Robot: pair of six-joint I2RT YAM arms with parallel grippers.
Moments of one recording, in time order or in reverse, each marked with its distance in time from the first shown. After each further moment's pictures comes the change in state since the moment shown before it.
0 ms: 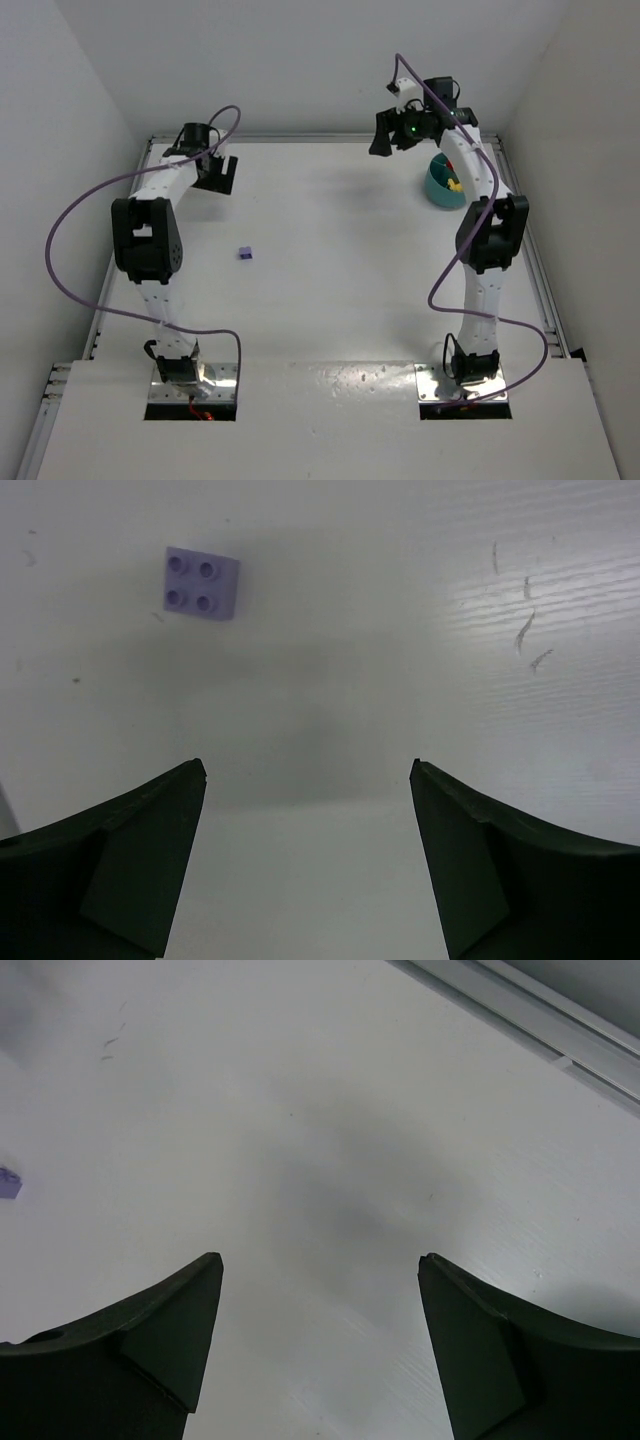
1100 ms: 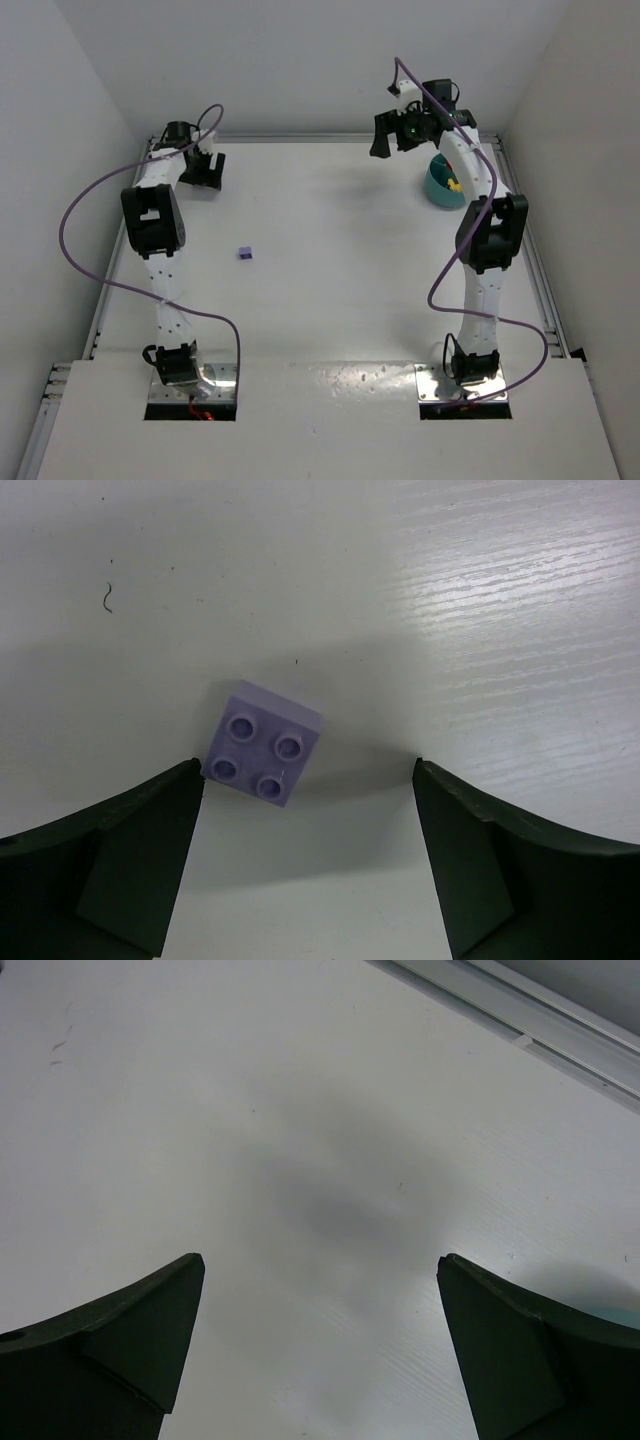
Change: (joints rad) left arm 0.144 0.496 0.491 -0.089 0.230 0.114; right arm 0.000 0.000 -0.026 0.026 0.080 0.018
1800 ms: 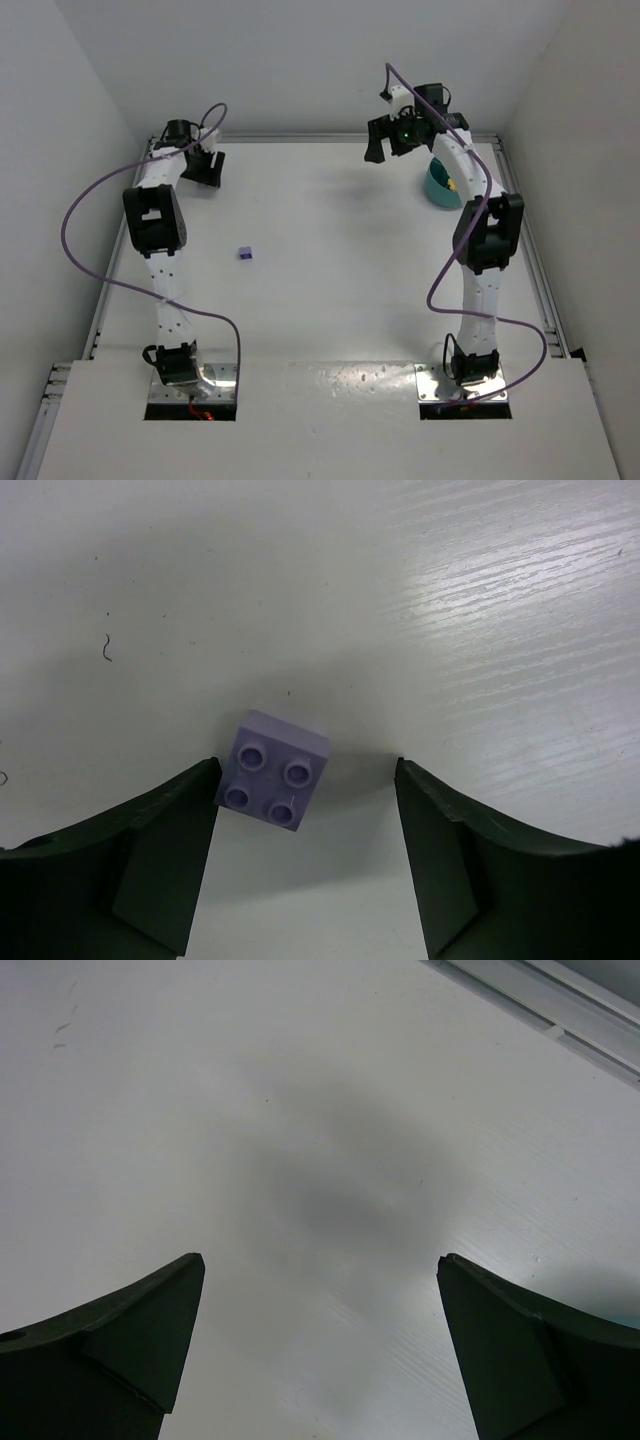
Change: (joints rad) left arm 0.000 0.036 0.055 -0.006 0.037 0.070; right arm 0.026 0.000 -0.025 0.008 0.016 -0.003
